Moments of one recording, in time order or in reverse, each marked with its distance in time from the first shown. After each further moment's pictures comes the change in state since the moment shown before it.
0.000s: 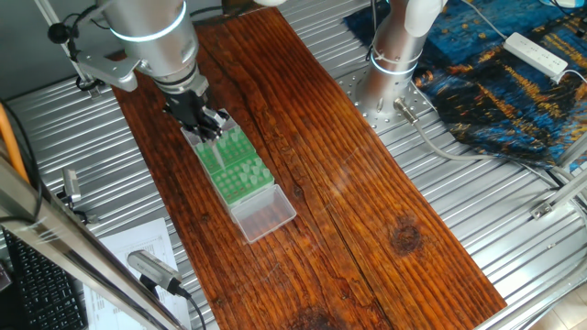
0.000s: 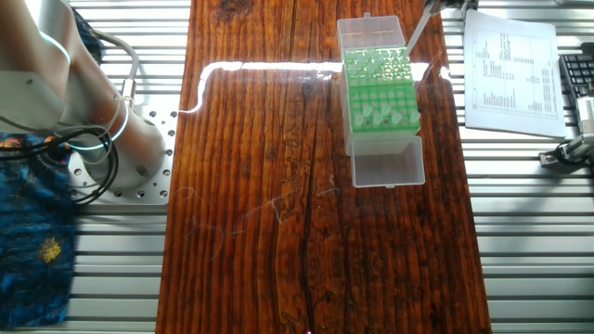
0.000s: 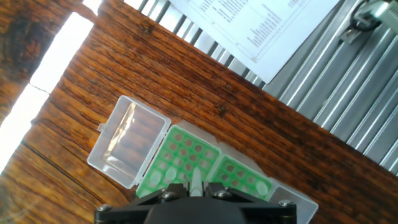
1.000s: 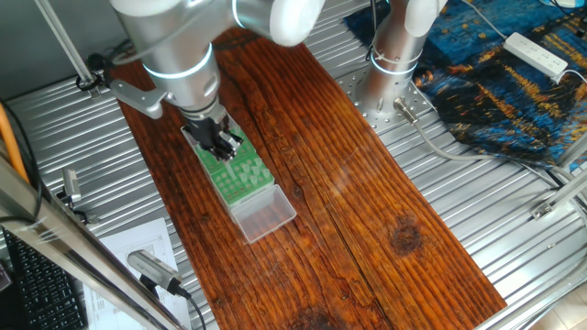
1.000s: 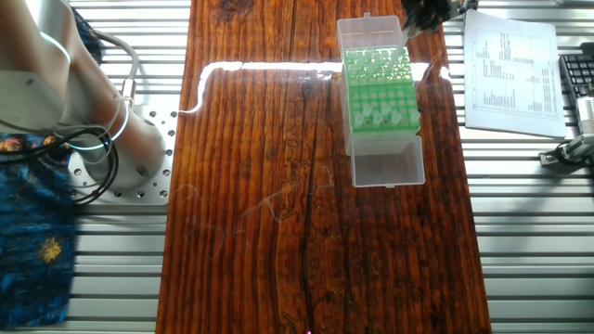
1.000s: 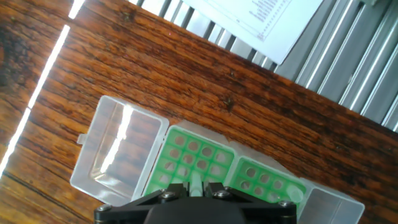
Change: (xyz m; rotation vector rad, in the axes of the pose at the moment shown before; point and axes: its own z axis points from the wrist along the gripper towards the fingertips) arm 0.001 0.015 0.059 -0.004 -0.012 0.080
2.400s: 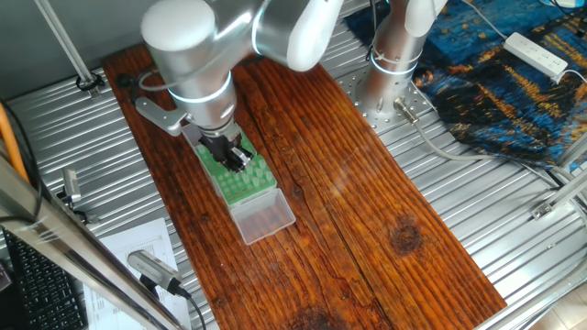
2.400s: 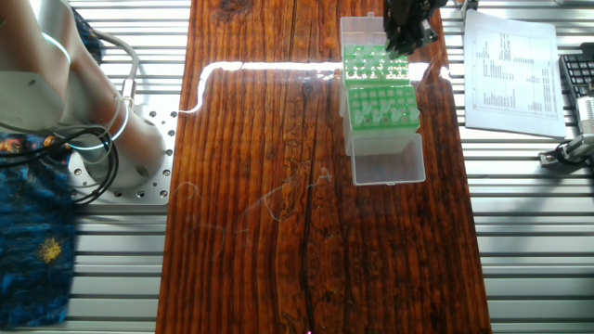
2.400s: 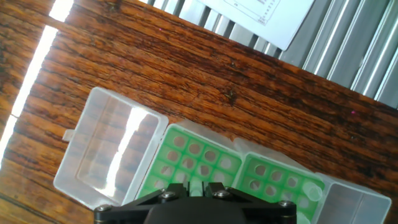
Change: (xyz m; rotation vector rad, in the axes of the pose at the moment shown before) arm 0.010 0.006 0.066 0.006 -0.007 0.088
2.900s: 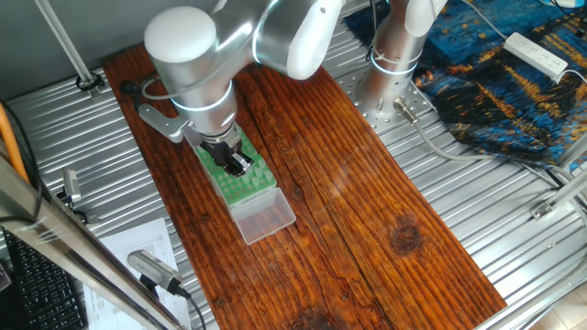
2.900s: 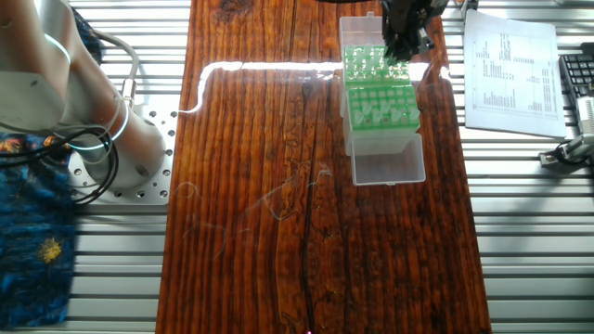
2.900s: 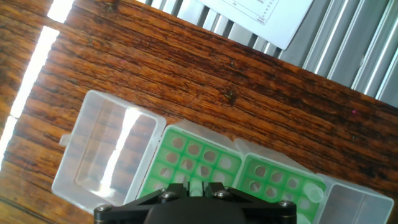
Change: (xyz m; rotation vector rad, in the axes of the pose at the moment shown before) arm -0.001 0.004 0.016 0.013 0.004 0.023
